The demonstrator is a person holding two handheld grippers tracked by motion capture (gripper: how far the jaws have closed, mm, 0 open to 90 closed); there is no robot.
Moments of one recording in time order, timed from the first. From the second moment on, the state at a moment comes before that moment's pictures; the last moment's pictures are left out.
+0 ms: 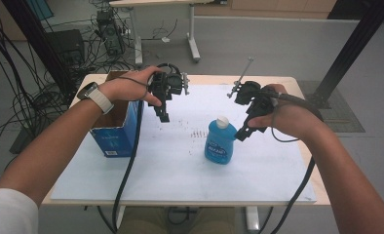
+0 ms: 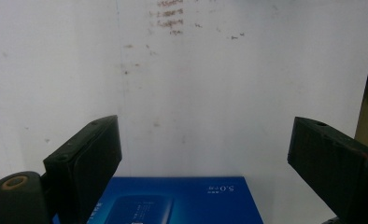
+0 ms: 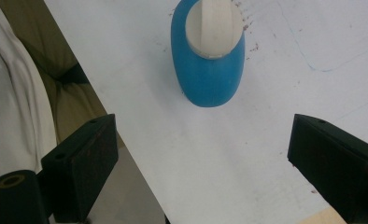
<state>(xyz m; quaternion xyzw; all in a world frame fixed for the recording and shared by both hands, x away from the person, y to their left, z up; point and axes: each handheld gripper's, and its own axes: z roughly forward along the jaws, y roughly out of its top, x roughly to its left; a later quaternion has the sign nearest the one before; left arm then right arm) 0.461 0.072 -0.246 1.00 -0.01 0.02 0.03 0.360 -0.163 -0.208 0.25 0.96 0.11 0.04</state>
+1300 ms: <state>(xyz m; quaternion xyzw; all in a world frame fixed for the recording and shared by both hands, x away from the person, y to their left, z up) 0.461 0.069 -0.253 1.00 -0.01 0.01 0.02 0.368 -0.180 -0.242 0.29 0.94 0.16 0.03</state>
